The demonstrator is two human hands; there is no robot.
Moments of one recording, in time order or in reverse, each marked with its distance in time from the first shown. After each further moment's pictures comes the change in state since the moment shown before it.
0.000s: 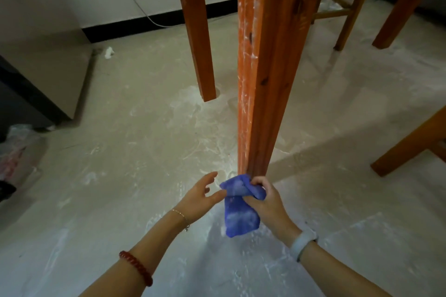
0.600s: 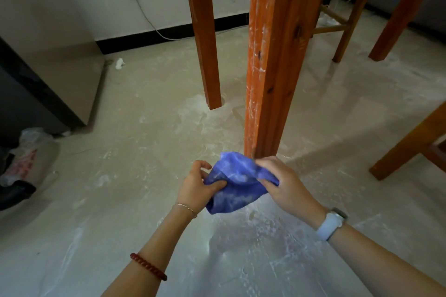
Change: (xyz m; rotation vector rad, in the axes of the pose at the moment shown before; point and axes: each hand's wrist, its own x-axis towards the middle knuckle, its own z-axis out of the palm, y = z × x) left_hand -0.019 0.014 -0.021 -0.134 0.339 0.142; right_hand -0.013 -0.090 -0.032 -0.384 -0.099 -0.511
